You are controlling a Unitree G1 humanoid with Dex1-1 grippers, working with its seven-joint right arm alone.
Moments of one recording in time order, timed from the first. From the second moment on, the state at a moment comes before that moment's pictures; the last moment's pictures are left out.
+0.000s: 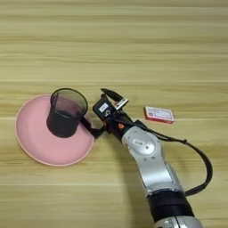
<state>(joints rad) -0.14 -0.41 0.03 0.30 -0.15 -0.23 0.47</state>
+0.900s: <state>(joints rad) -0.20 -0.44 -0.01 0.40 -0.16 -0.25 0.42</state>
